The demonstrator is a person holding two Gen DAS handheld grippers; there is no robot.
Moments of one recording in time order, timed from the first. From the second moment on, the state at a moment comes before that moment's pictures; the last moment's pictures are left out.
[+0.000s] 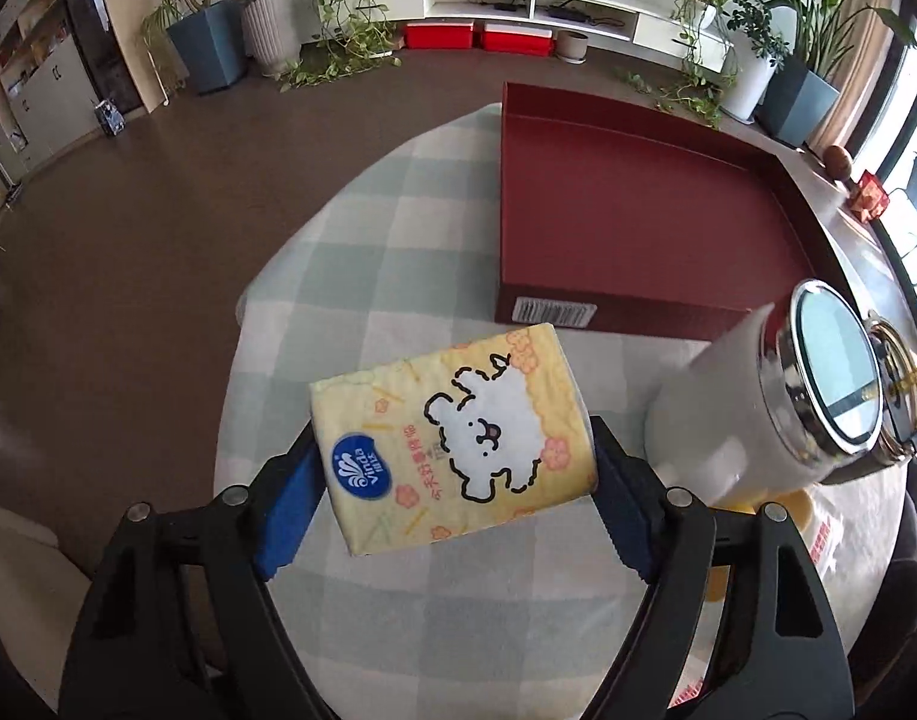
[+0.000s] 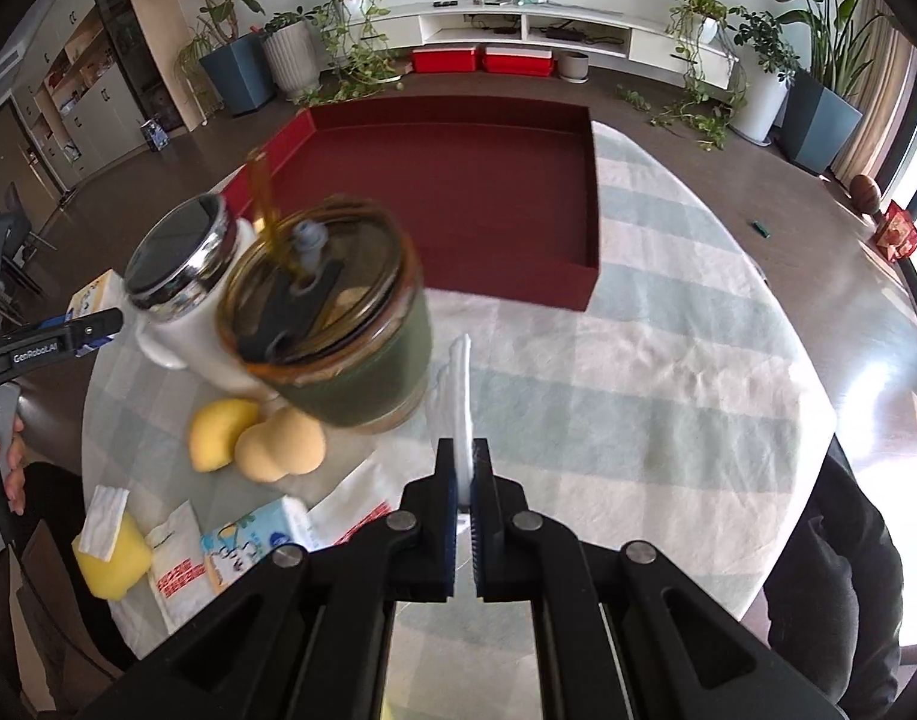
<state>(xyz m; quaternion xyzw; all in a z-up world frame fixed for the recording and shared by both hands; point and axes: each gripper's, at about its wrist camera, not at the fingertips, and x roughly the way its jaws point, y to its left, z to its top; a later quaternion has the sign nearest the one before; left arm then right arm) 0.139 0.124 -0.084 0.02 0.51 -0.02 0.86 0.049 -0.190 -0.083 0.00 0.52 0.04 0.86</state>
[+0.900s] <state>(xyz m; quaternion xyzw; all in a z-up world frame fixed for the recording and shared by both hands) 0.291 0.005 -0.089 0.13 0.49 -0.13 0.85 0.254 -0.189 -0.103 -0.03 0.53 0.07 0.85</state>
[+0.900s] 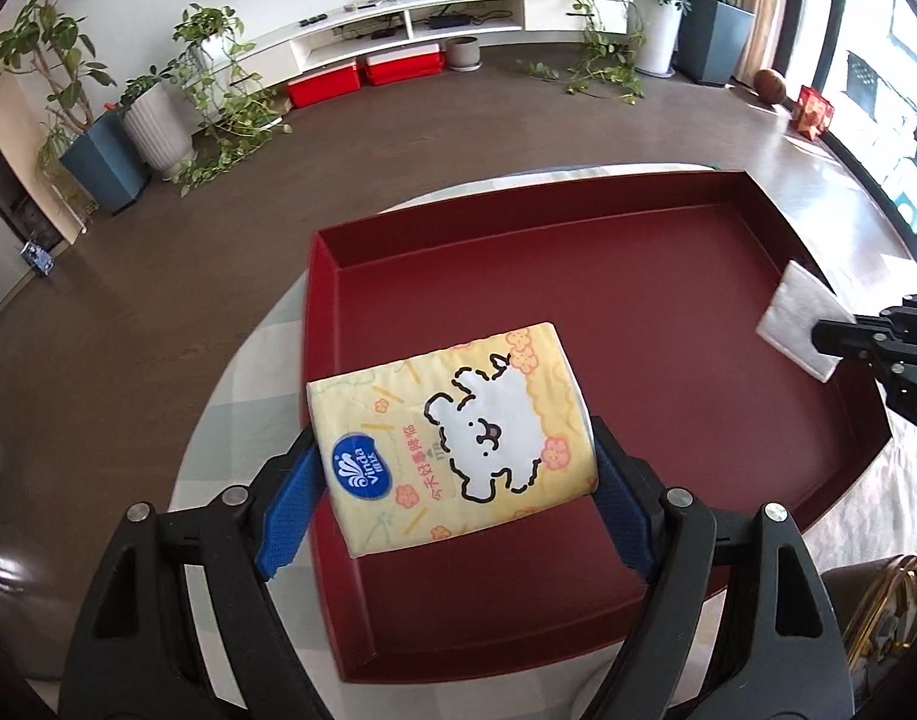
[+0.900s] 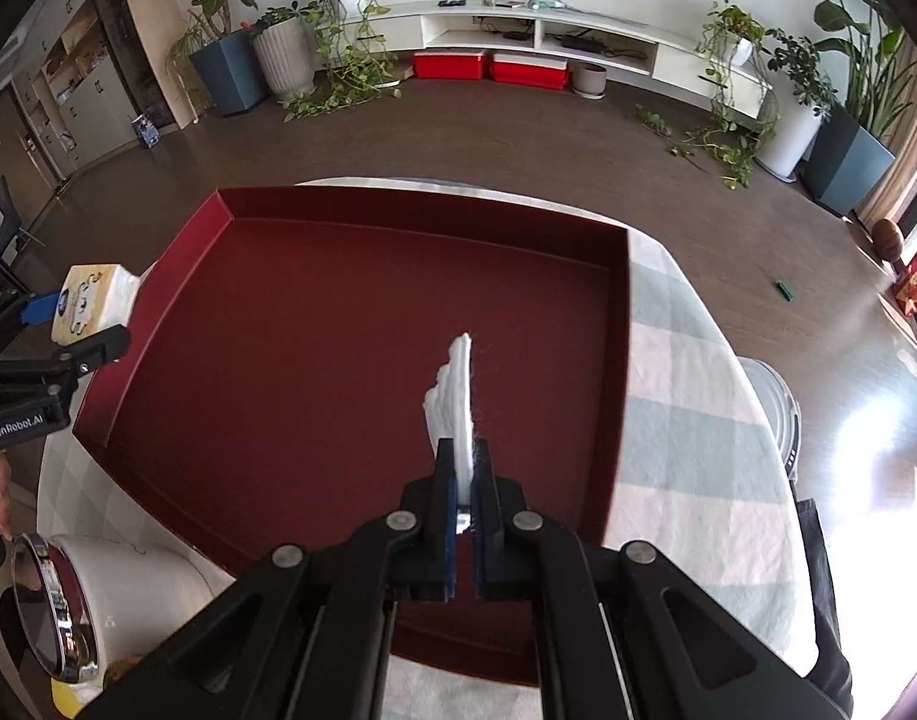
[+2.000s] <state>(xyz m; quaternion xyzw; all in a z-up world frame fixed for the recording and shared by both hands) 0.308 -0.033 -0.120 0.15 0.53 -0.19 0.81 0.278 -0.160 -0.135 -0.05 0.56 0.11 0.82</state>
